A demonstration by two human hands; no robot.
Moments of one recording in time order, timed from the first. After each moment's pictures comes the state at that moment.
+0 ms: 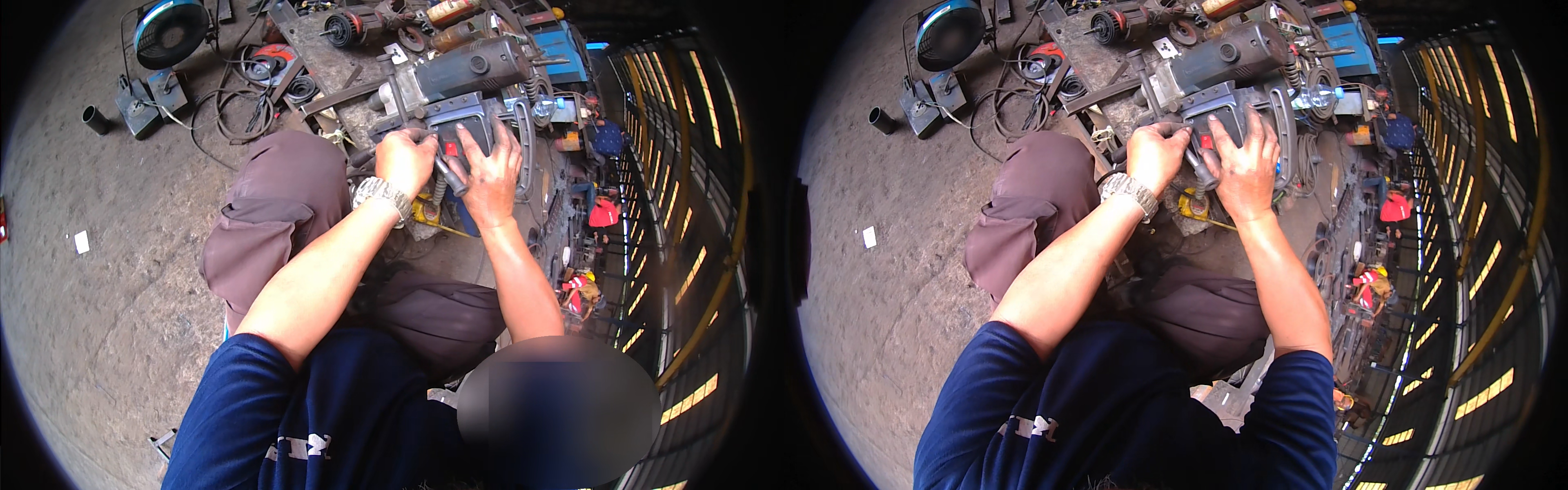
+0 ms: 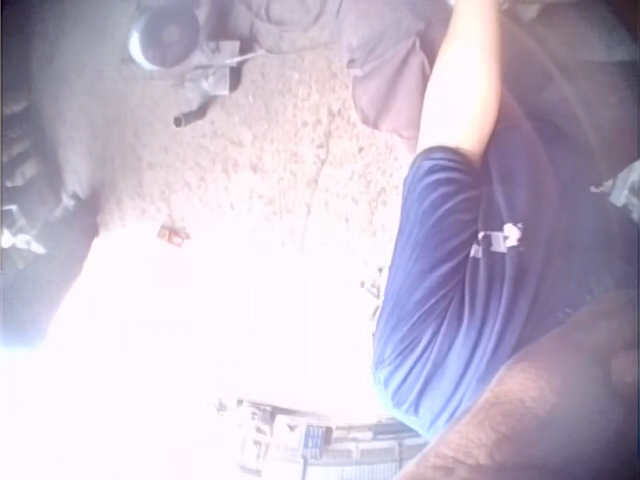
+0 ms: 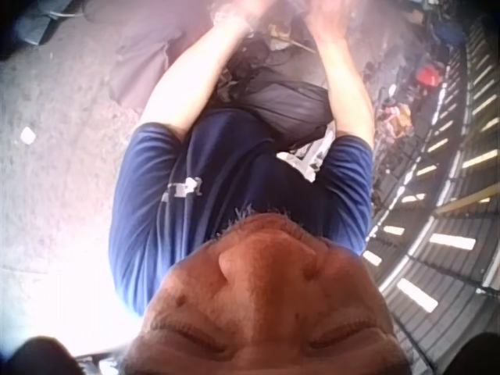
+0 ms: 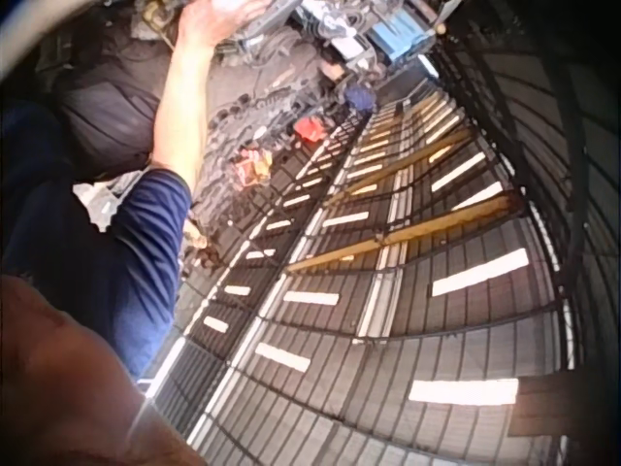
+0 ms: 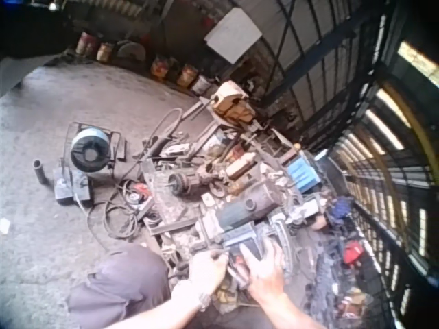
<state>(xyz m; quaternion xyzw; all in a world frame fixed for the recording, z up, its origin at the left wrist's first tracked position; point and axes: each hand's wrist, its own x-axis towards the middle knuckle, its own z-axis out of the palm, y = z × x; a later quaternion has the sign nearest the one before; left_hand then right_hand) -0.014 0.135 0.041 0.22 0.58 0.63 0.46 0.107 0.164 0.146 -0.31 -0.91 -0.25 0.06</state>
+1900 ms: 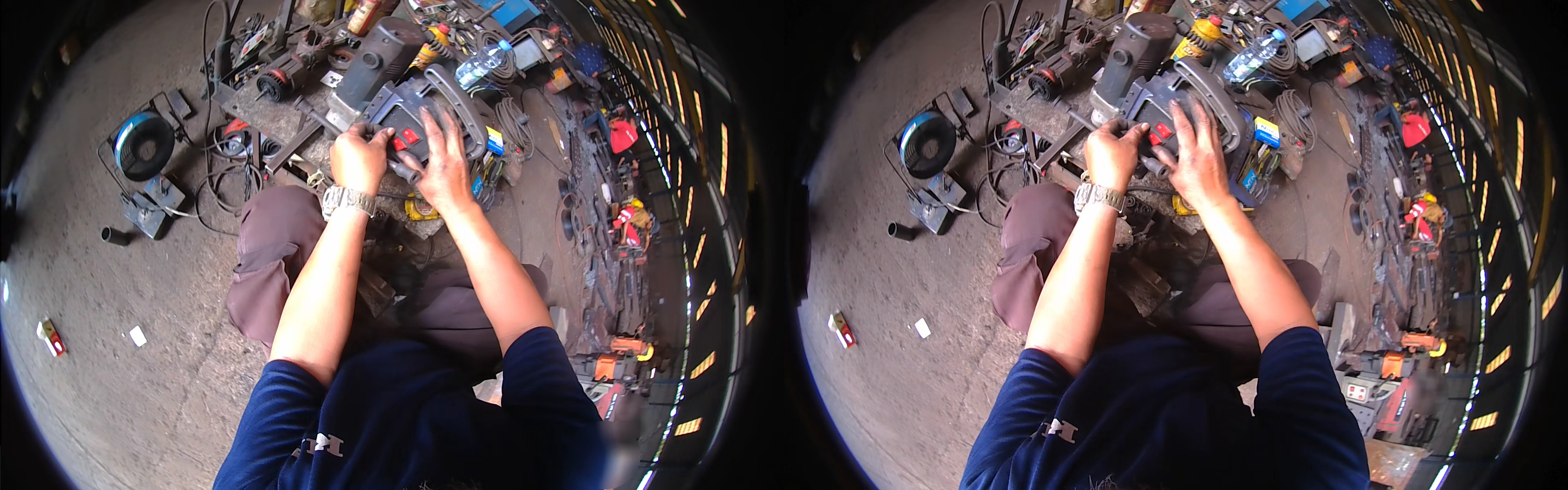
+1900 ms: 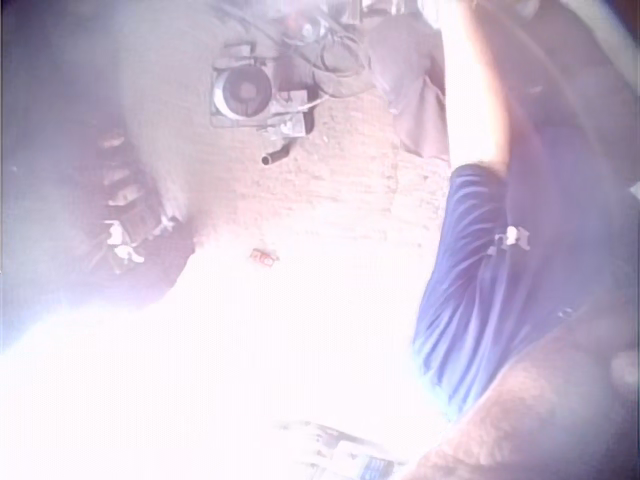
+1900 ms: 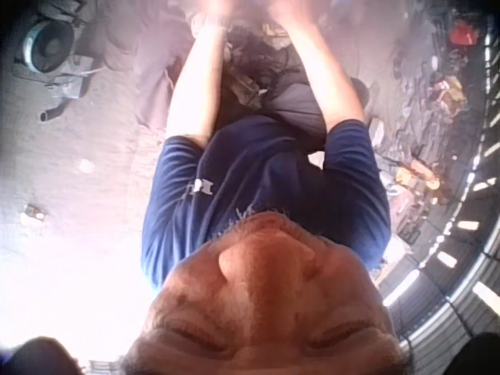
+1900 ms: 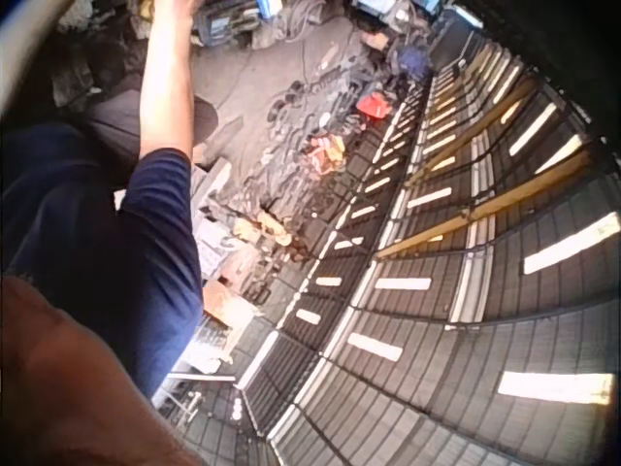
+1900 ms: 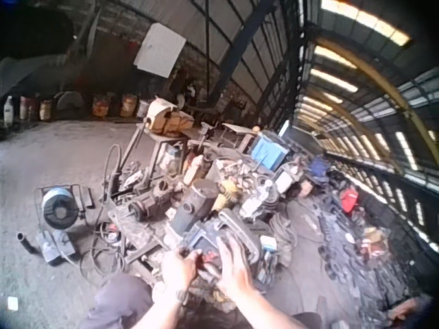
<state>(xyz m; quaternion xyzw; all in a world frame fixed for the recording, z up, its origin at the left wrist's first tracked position) -0.022 0.143 0.074 0.36 0.65 0.58 0.33 0.127 0.154 0.116 -0.41 -0.87 -0.08 0.27</state>
